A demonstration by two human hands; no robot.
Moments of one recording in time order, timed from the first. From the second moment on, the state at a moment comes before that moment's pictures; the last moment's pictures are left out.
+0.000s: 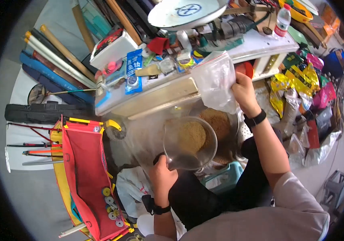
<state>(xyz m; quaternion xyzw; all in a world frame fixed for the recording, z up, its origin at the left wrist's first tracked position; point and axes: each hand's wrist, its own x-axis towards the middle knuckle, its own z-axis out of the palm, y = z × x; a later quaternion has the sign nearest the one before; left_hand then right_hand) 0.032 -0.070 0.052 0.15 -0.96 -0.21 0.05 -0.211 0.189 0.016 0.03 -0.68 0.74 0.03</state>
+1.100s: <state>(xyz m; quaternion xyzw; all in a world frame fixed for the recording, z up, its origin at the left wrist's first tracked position) 0.032 -0.064 0.057 0.10 -0.98 -0.18 0.04 -0.201 0.183 0.010 0.14 -0.72 0.67 0.08</state>
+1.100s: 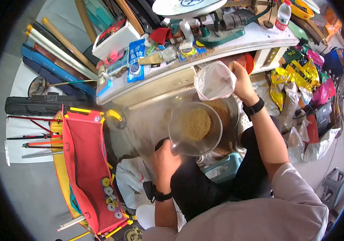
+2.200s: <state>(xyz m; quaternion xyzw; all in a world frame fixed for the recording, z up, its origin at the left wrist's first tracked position) 0.029 -0.068 0.063 0.09 -0.97 -0.22 0.00 -0.170 0.159 0.043 0.03 -0.68 0.68 -0.27</state>
